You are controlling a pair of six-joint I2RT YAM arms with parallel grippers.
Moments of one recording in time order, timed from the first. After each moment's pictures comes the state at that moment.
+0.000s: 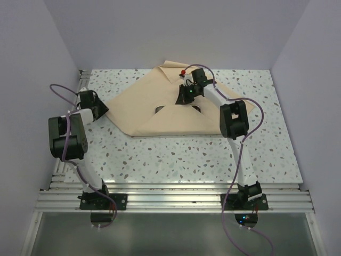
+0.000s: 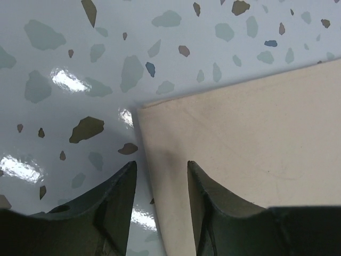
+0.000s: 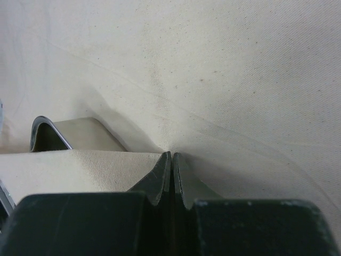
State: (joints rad) left arm 0.20 1.87 1.05 0.06 0.02 -0.55; right arm 0.32 2.56 2.19 -0.58 -0.61 0.15
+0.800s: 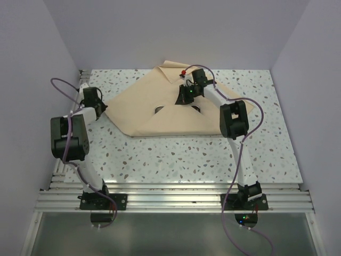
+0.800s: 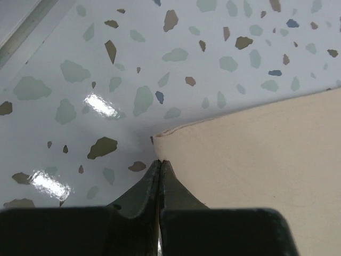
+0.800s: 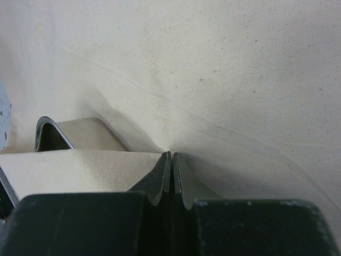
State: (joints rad) left arm 0.17 1.88 1.09 0.08 -0.15 -0.51; right arm 0.32 2.57 2.18 -0.57 -0.64 0.17
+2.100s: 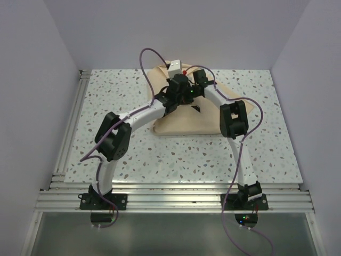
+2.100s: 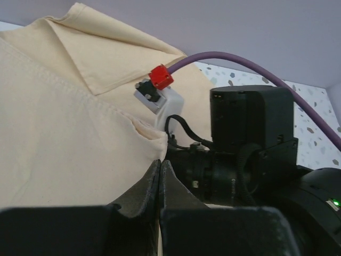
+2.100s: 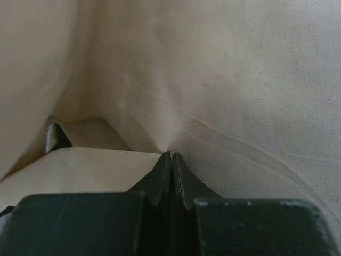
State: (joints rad) left arm -0.70 2.08 1.70 0.04 -0.54 -0.55; right arm 0.31 2.60 2.20 -0.55 -0.71 0.20
